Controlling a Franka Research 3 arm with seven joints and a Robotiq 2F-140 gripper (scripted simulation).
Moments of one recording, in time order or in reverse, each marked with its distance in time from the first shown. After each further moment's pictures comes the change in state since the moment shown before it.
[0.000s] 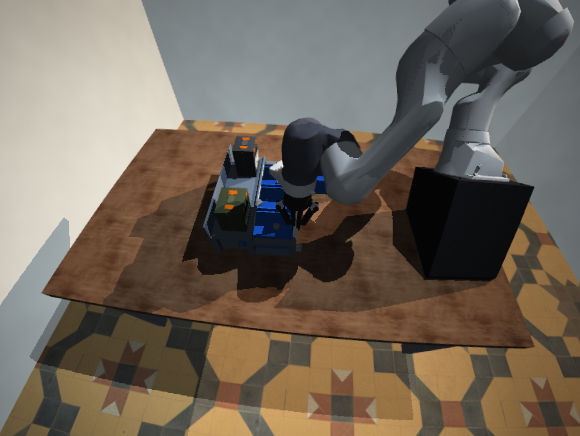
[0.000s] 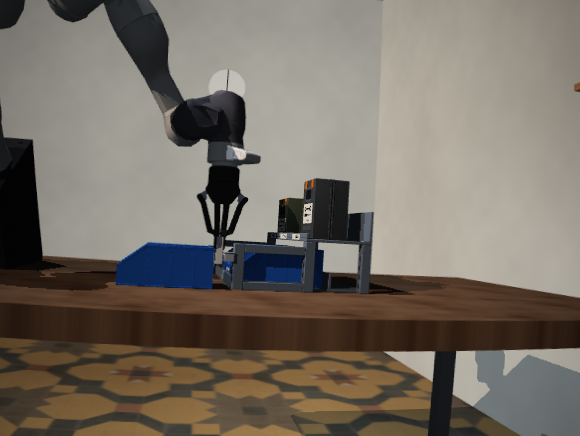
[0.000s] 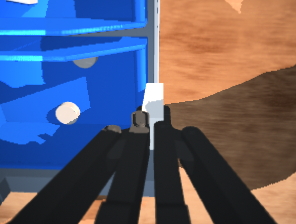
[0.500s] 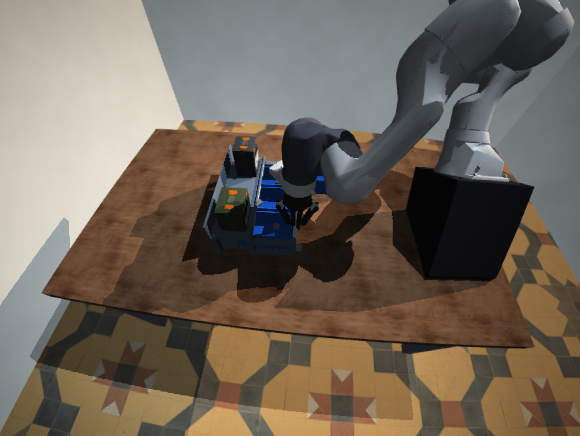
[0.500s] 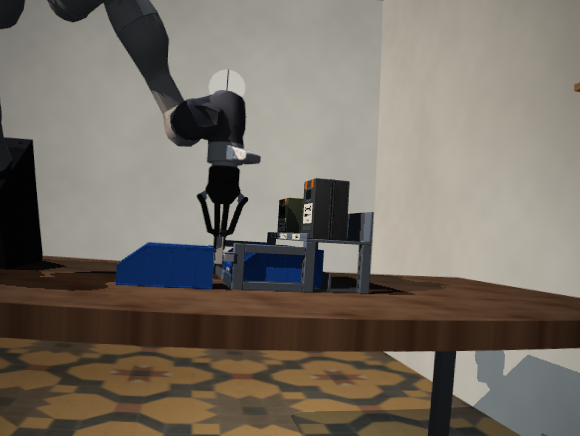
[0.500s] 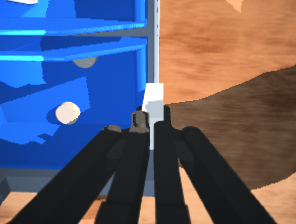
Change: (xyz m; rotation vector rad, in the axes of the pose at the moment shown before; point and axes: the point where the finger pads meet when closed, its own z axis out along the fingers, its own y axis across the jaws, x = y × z) arm 0.000 0.000 0.000 0.000 0.000 0.000
